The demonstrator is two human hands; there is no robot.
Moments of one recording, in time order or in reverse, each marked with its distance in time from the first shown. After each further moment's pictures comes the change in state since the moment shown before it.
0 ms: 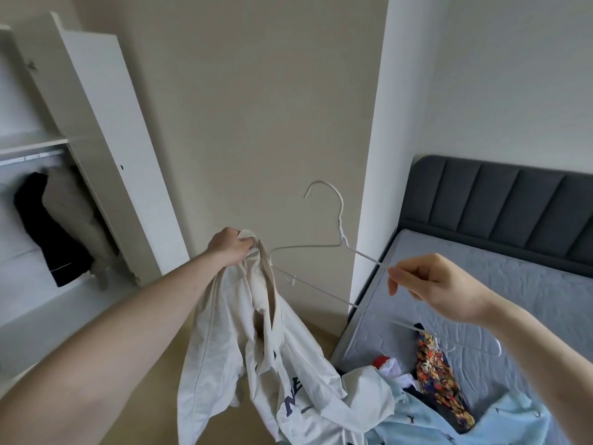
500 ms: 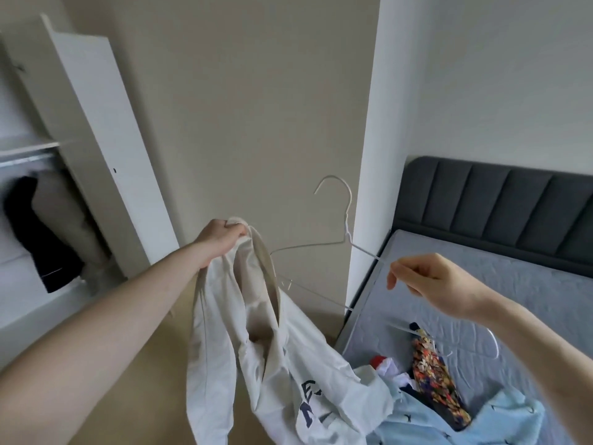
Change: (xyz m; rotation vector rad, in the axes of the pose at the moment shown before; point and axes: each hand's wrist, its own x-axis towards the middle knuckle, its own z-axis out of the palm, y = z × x) left_hand -0.012 0.015 -0.029 -0.331 -0.038 -0.042; right_hand -0.003 0.005 -0.003 -0.020 0.053 0.087
